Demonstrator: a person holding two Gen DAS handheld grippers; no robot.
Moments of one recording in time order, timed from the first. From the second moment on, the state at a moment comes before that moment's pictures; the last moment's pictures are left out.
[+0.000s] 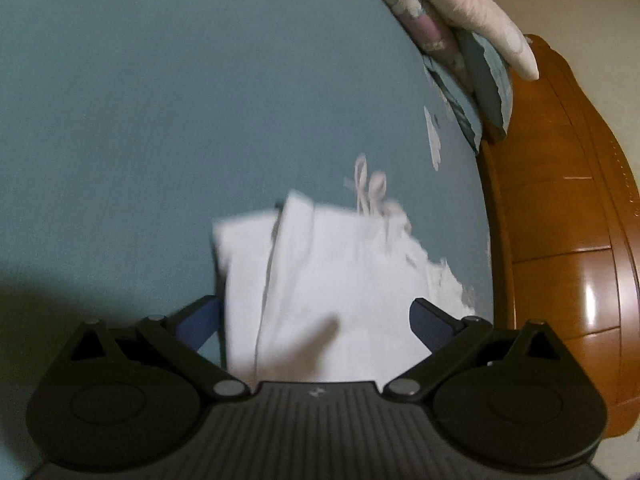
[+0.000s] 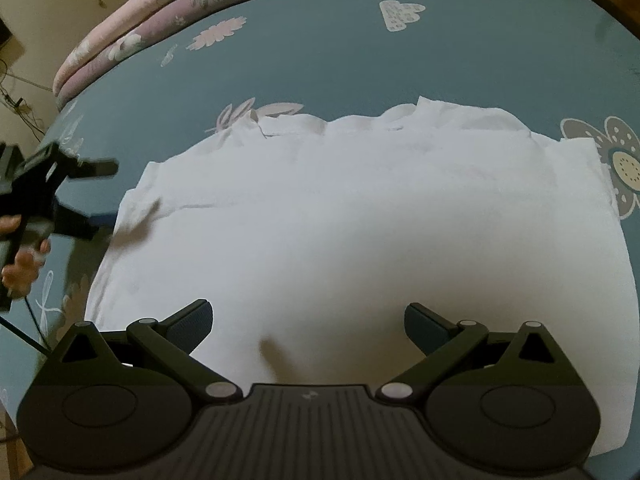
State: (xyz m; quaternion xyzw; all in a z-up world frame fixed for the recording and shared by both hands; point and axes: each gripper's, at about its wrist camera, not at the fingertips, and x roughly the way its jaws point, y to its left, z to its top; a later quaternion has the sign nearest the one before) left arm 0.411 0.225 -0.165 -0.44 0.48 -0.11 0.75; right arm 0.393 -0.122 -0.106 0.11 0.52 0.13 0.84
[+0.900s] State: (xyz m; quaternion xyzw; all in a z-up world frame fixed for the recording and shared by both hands) left arm 0.388 0.214 -0.189 -0.48 0.49 -0.18 0.71; right arm 0.403 -0.115 -0.109 0.11 0.52 0.14 0.83
